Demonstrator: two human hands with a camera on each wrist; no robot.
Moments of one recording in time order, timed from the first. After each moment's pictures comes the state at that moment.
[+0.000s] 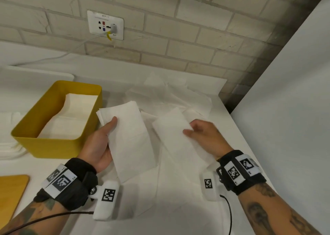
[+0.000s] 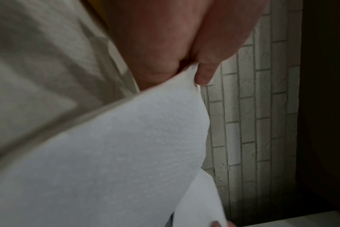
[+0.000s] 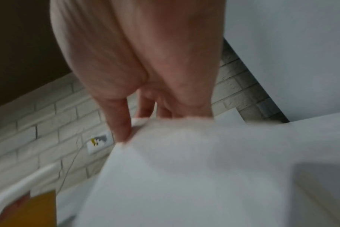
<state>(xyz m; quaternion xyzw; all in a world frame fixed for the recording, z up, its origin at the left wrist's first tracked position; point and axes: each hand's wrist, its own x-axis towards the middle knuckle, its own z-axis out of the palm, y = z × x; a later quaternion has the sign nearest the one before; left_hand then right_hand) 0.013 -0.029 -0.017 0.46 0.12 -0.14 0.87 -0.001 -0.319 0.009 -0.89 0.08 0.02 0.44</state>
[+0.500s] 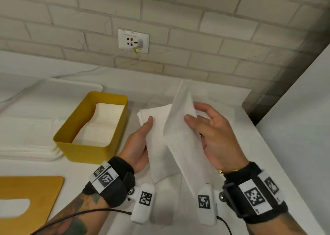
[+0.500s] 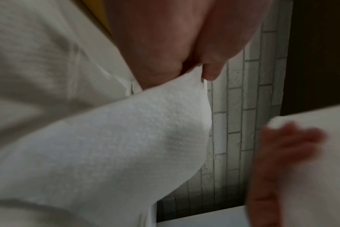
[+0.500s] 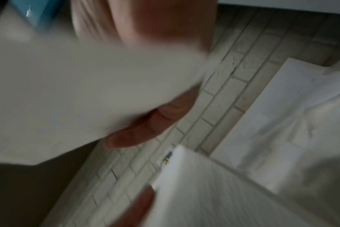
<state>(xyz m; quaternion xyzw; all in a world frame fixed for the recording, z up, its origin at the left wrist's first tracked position) 0.020 -0.047 0.001 0.47 0.06 -0.22 0.85 -0.017 -0.226 0.076 -0.66 -0.02 -0.01 0.75</state>
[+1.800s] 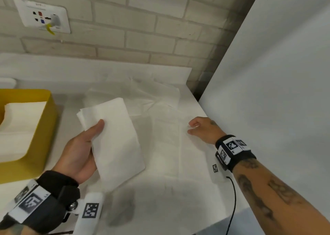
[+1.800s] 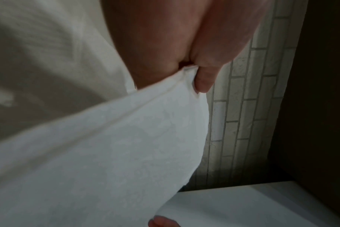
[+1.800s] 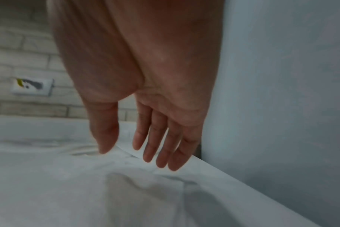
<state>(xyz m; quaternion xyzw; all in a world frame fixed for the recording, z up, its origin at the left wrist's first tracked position) 0.008 -0.071 0.000 0.45 0.10 -0.23 0.86 -0.012 -0.435 -0.006 -0.93 0.22 0.09 0.28</state>
